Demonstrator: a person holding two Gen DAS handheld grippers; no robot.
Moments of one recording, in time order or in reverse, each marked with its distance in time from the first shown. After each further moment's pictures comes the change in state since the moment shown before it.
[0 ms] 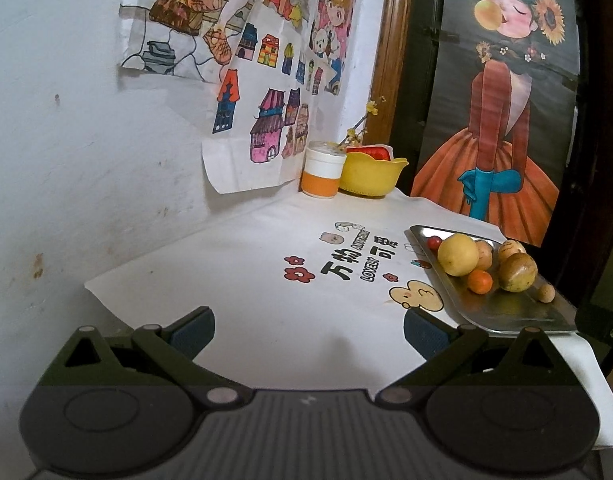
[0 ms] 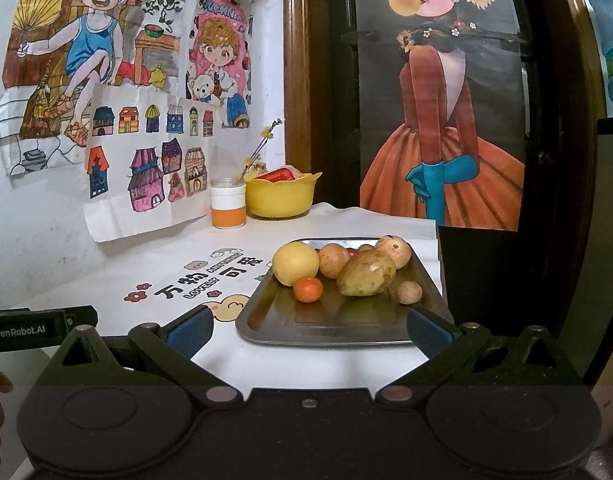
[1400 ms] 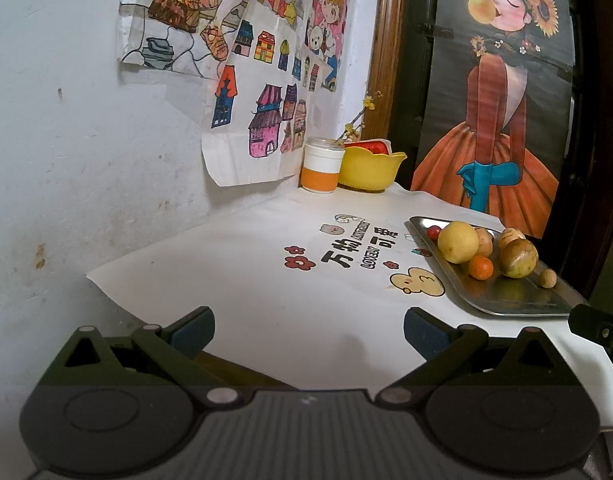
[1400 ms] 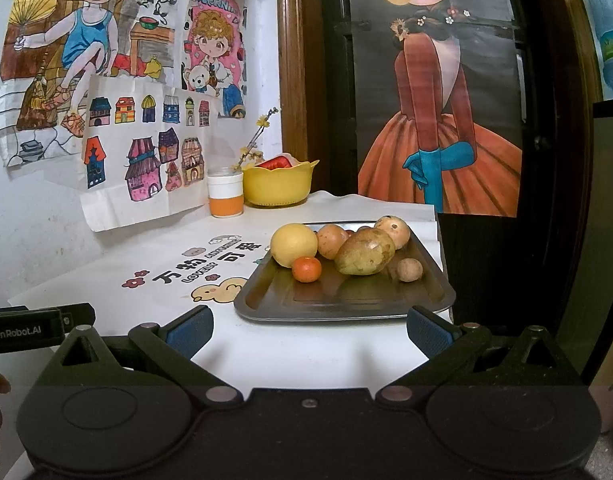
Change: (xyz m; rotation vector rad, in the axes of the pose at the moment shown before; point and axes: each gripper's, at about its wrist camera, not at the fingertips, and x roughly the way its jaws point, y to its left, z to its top) left arm -0.003 -0.001 -0.011 0.021 -0.001 0.005; right arm 0.003 0.002 -0.018 0.027 0.017 -0.009
